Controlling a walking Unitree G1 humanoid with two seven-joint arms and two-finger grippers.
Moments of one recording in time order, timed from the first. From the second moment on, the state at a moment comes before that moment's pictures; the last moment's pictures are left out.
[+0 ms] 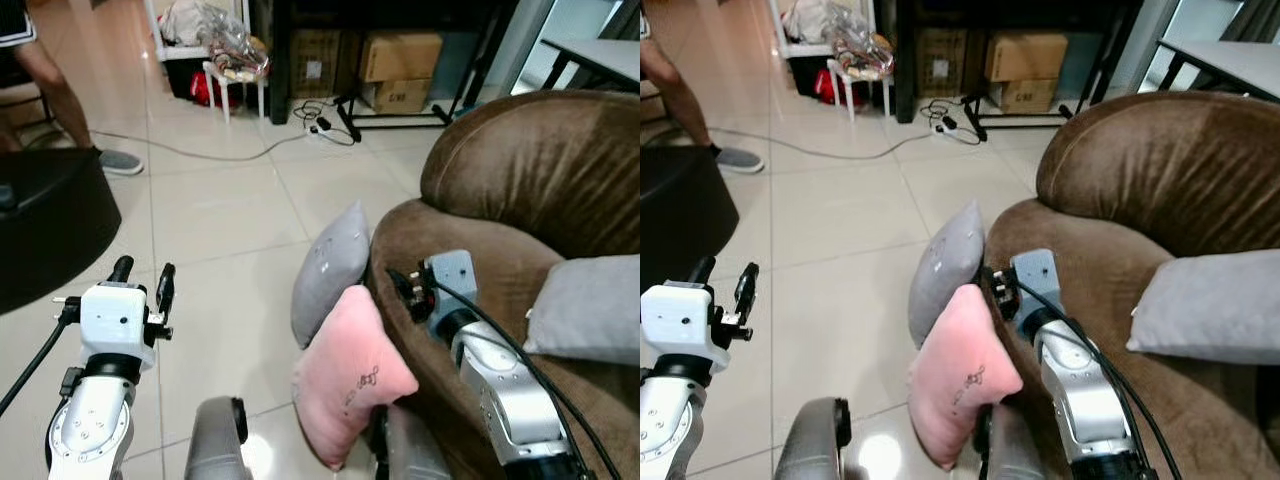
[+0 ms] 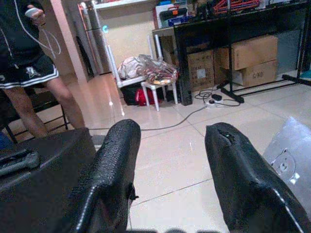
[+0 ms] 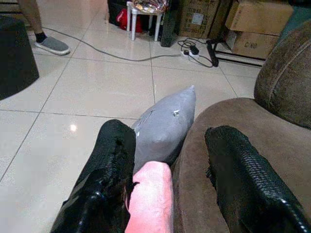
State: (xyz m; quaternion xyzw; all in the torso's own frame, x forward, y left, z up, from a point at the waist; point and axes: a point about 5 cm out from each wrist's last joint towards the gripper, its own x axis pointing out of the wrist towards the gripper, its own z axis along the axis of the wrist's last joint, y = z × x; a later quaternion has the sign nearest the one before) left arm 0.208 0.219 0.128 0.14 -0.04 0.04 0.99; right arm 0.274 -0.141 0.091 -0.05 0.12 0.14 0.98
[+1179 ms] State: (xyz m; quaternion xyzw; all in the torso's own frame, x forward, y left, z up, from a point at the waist) left arm 0.201 0.218 0.120 0.15 -0.02 0.05 0.99; right arm 0.276 -0.145 0.080 -0.08 0.15 0.18 0.97
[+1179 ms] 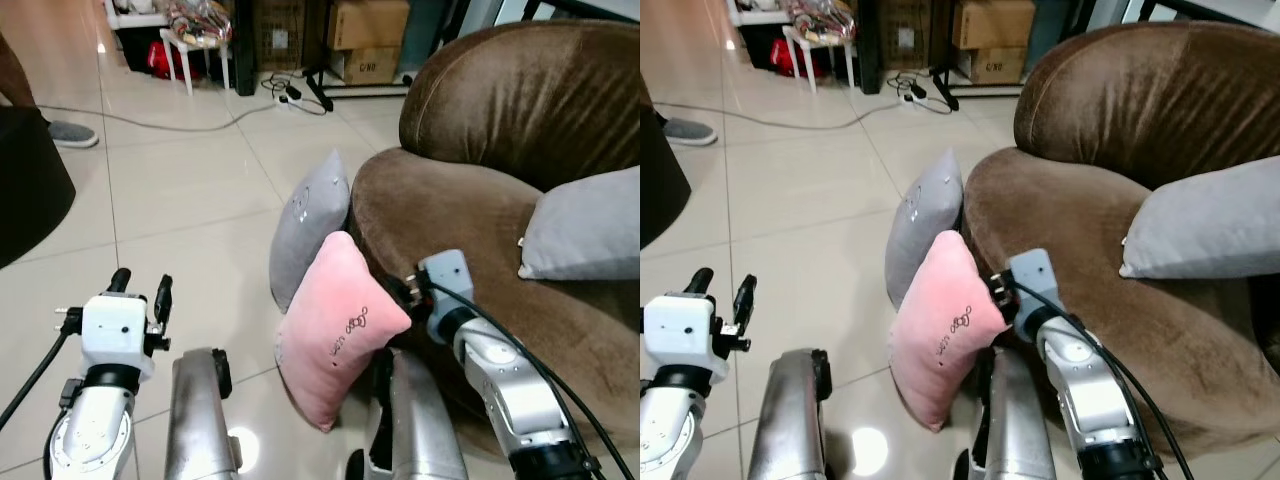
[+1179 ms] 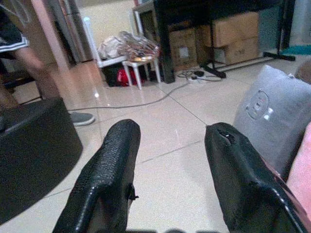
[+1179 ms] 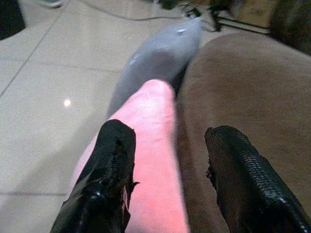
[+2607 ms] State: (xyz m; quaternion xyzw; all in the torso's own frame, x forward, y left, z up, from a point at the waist) left arm 0.196 0.216 0.110 0.14 0.03 -0.02 0.99; right arm 0.332 -0.153 0.038 -0.05 0.28 0.05 0.96
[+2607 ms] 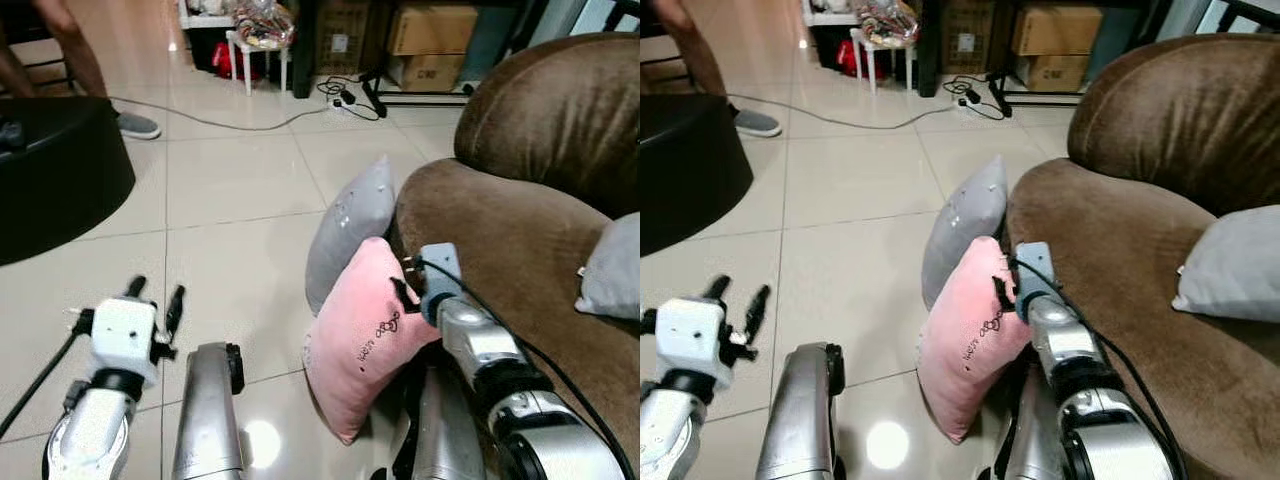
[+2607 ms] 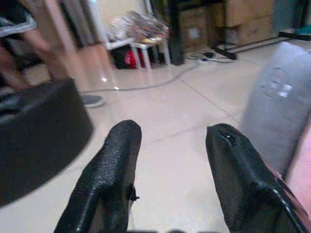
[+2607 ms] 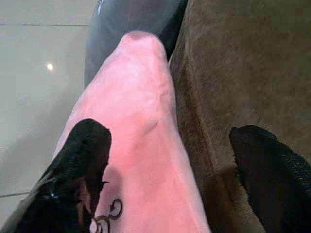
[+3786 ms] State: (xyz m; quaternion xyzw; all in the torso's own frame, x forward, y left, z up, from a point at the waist) left arm 0.118 0.209 0.103 0.10 0.17 -0.15 0.97; right arm 0.323 -0.152 0.015 -0.13 0.36 0.02 0.93
